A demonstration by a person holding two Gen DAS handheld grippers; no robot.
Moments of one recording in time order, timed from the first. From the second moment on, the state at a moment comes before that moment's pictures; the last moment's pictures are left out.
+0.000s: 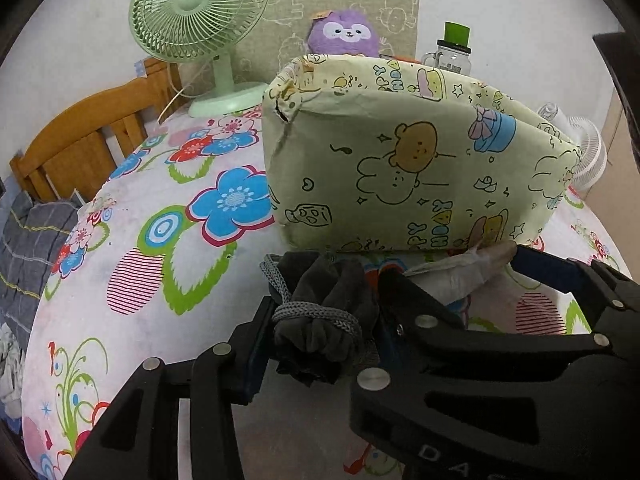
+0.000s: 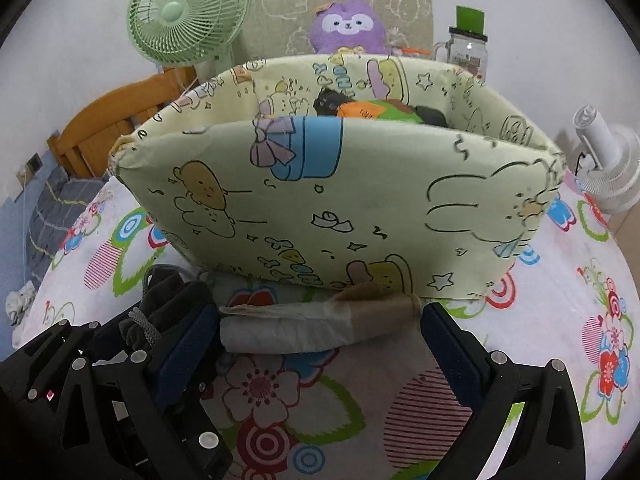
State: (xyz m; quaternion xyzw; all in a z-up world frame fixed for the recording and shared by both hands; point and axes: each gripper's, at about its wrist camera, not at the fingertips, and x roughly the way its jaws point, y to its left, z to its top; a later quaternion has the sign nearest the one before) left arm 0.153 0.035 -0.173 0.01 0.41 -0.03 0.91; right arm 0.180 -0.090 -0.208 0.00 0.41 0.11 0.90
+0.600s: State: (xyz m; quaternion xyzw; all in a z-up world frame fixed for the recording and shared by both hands) left arm 0.145 0.028 -0.173 0.01 0.41 -0.04 0.91; right arm 0.167 -0.093 -0.205 0.01 0.41 0.12 0.90
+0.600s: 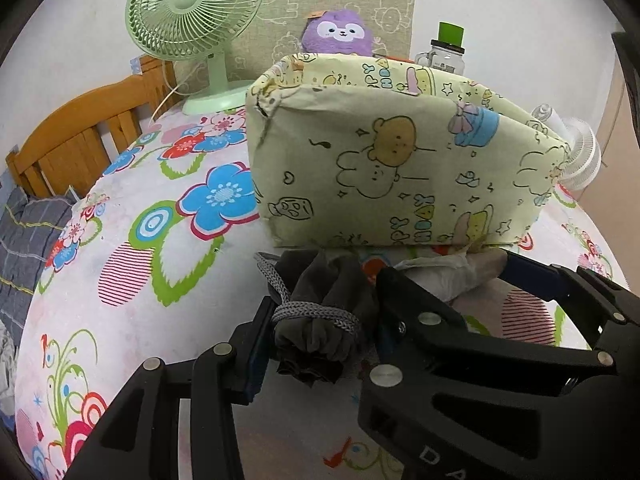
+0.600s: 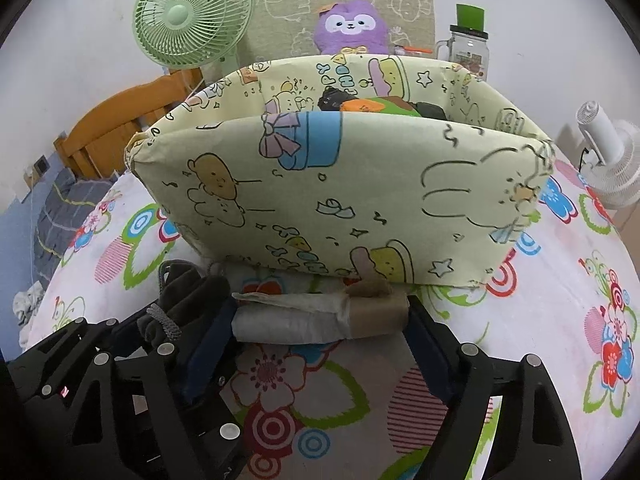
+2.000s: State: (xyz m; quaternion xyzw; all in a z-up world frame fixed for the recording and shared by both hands) left arm 0.093 -0.015 -0.119 0.01 0.36 -0.07 0.93; right arm 0.106 -0.140 -0.152 0.04 0.36 0.09 0.93
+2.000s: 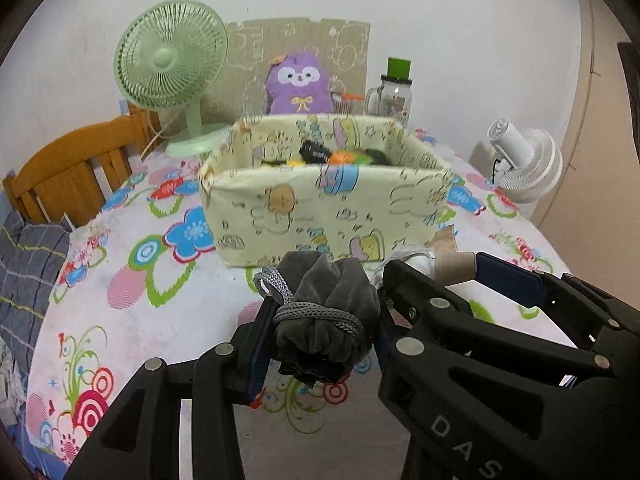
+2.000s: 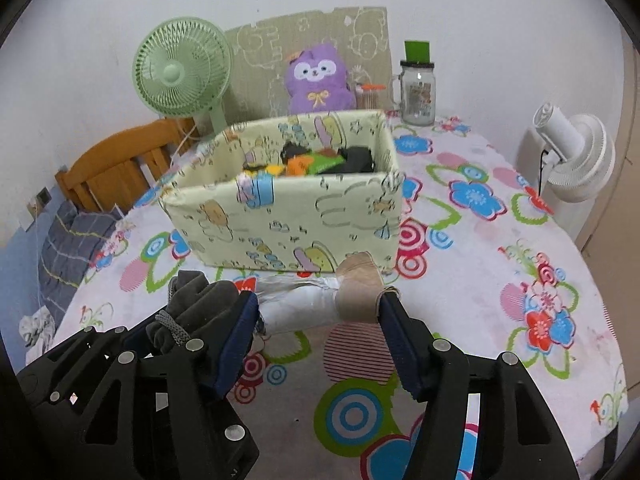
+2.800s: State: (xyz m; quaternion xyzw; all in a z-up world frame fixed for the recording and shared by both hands) left arm 0.058 -0.025 -0.035 0.03 0.29 -0.08 0.95; right arm 0.062 -0.154 -0.061 0.04 0.28 0.08 0.96
